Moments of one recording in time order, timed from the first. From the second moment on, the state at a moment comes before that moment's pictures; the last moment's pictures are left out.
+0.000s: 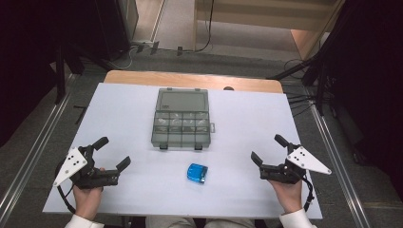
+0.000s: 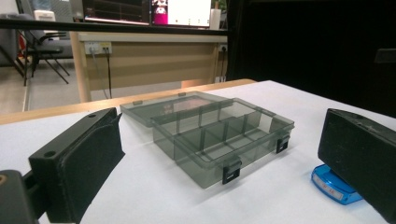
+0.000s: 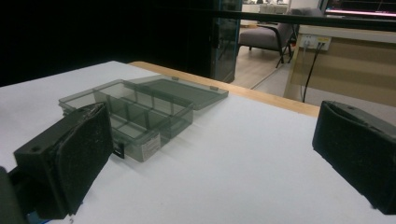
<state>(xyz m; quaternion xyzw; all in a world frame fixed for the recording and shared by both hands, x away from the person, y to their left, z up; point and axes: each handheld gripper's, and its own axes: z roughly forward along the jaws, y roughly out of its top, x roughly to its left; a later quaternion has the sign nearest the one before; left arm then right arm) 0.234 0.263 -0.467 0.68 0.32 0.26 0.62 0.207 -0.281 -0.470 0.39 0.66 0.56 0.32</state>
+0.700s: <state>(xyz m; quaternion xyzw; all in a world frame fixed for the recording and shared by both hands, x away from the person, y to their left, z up) 0.235 0.262 -0.469 0.68 0.32 0.23 0.62 0.209 -0.247 -0.476 0.36 0.72 0.53 0.27</state>
